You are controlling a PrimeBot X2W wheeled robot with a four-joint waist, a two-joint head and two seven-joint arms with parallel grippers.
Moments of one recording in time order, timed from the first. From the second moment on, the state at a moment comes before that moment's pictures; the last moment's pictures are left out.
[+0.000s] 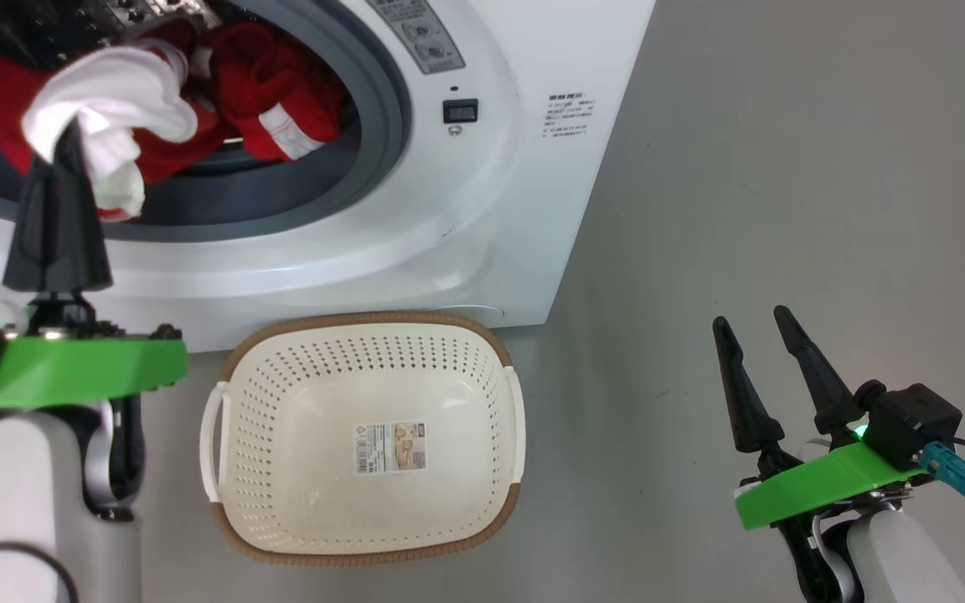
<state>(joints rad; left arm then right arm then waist) -0.54 0.08 0.11 0.16 -0.17 -0.08 -0.25 -0.18 -0.05 0.07 0.25 0.36 0.13 -0.26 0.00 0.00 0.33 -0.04</state>
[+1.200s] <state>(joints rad) -0.52 0.06 0.03 0.60 -0.10 -0.12 -0.25 -0.24 -0.05 0.10 0.22 0.38 0.13 -0.26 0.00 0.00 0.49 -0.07</state>
